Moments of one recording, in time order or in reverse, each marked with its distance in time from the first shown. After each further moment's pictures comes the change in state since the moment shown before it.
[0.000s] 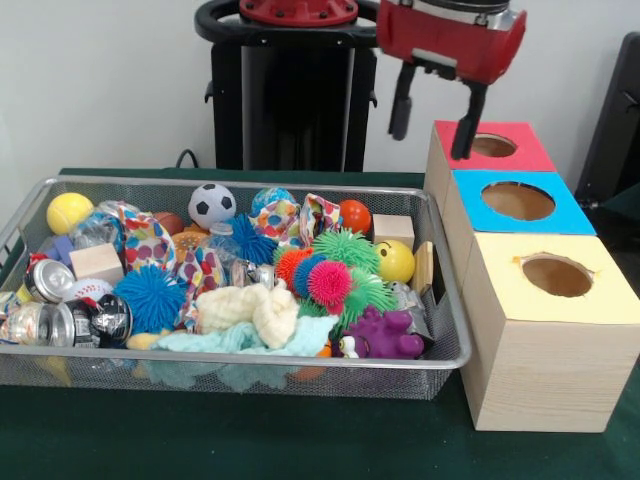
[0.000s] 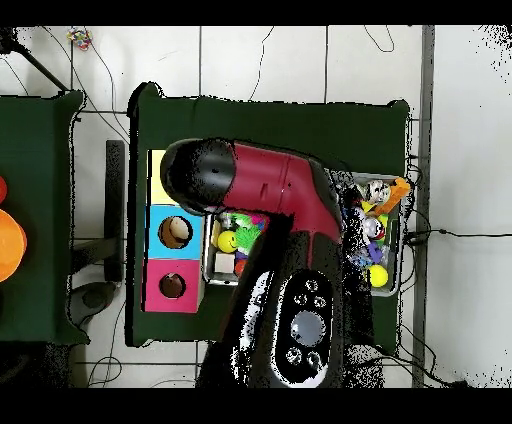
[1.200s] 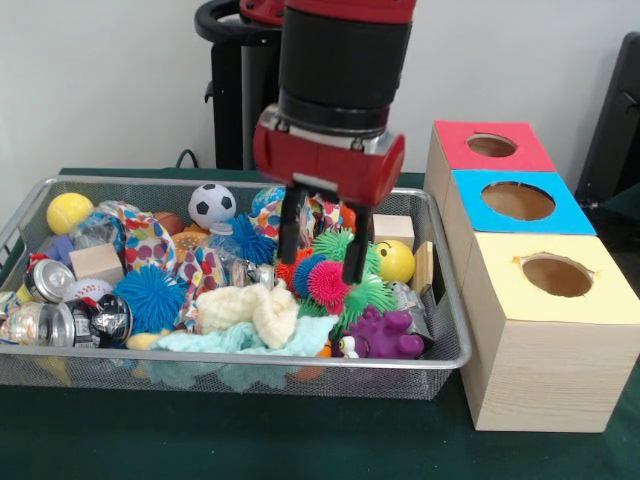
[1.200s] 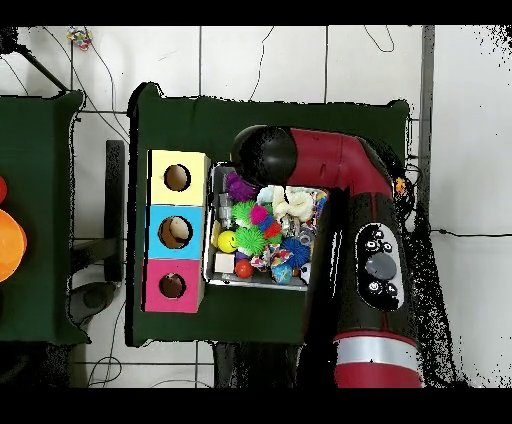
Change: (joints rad) arm -0.242 0.093 0.255 -0.070 -0.268 -0.208 -0.011
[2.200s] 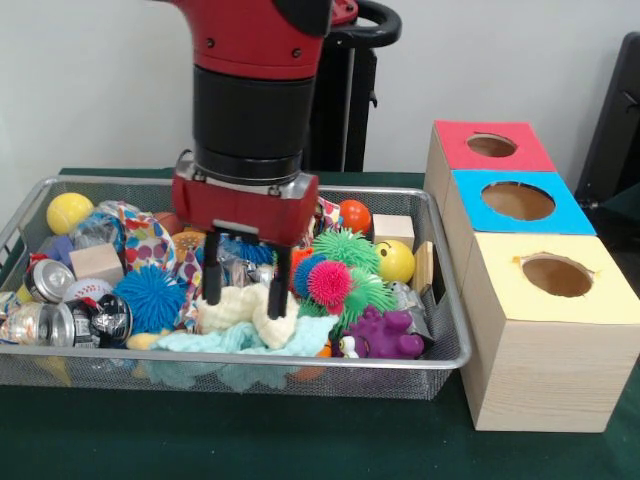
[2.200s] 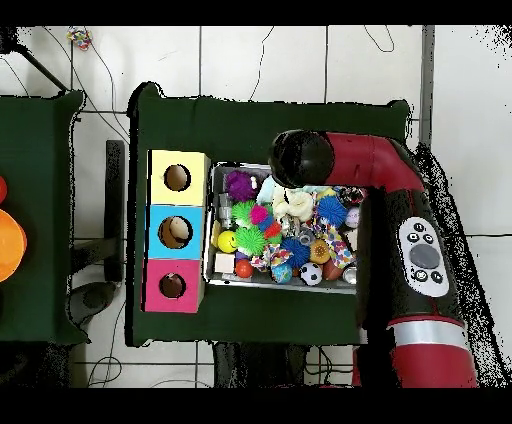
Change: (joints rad) arm -0.183 0.027 0.189 -0.001 -0.198 -0.005 -0.130
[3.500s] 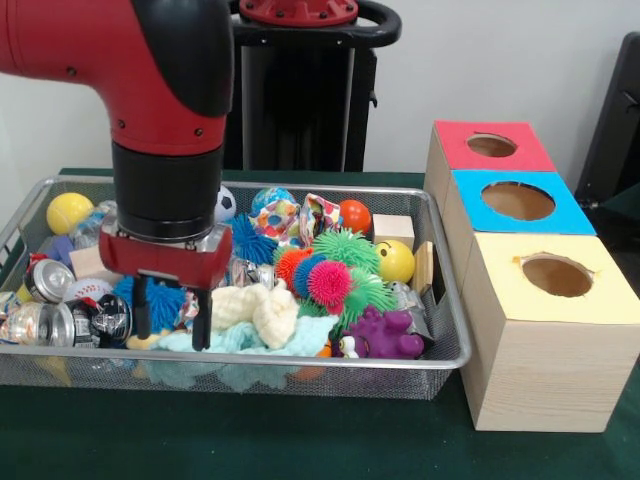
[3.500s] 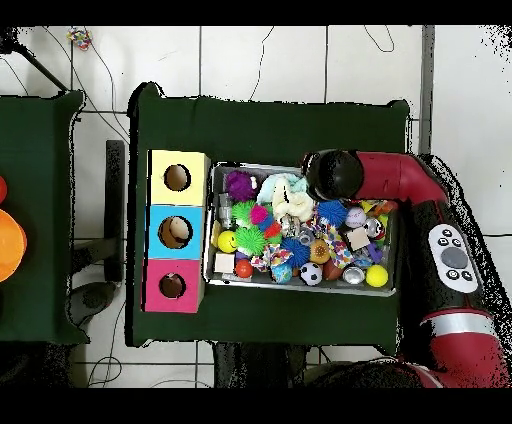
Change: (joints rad) arm -0.154 0.088 0.111 0.014 -0.173 -0.019 -0.048
